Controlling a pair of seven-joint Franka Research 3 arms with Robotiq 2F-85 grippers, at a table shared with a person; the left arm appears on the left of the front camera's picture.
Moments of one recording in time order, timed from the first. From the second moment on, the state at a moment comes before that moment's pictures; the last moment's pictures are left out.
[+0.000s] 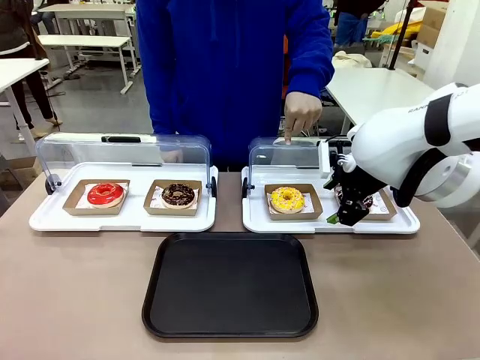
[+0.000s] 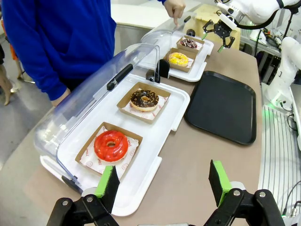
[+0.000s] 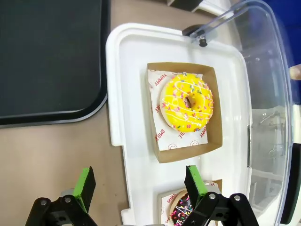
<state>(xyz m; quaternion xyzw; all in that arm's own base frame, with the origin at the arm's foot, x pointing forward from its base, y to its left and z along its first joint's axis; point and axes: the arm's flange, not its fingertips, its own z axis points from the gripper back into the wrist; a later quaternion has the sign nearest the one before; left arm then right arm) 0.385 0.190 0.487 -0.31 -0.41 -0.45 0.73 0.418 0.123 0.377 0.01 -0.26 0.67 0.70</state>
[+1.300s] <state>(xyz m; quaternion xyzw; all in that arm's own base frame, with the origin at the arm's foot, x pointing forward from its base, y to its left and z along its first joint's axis) 0.385 0.190 0.487 -0.31 -0.41 -0.45 0.73 0.492 0.163 0.325 -0.03 -0.16 0.70 0.69</state>
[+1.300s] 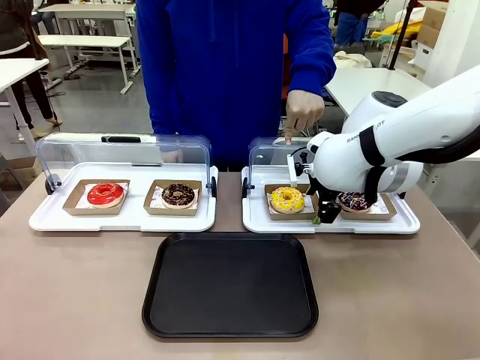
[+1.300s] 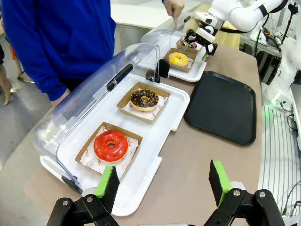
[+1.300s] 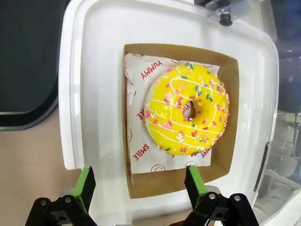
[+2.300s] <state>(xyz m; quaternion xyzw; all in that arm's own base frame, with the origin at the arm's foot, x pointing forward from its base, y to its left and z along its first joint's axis) 0.385 0.190 0.487 -0.31 -0.41 -0.45 0.73 0.505 0.158 0.304 -0.04 -0.15 0.70 0.70</state>
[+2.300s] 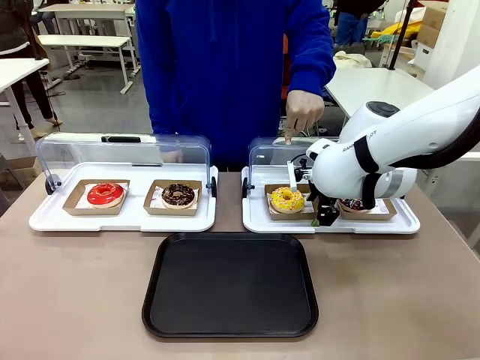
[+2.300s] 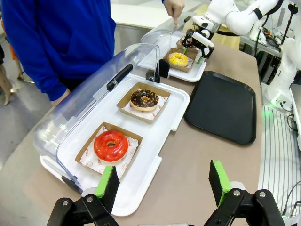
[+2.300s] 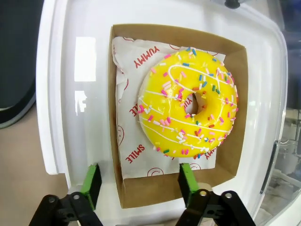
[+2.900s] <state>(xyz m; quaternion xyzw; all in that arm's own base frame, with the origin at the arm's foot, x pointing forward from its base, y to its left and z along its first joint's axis) 0.385 0.190 0.487 -0.31 -0.41 -0.45 0.73 0.505 0.161 0.306 -0.03 -0.14 0.70 0.70</state>
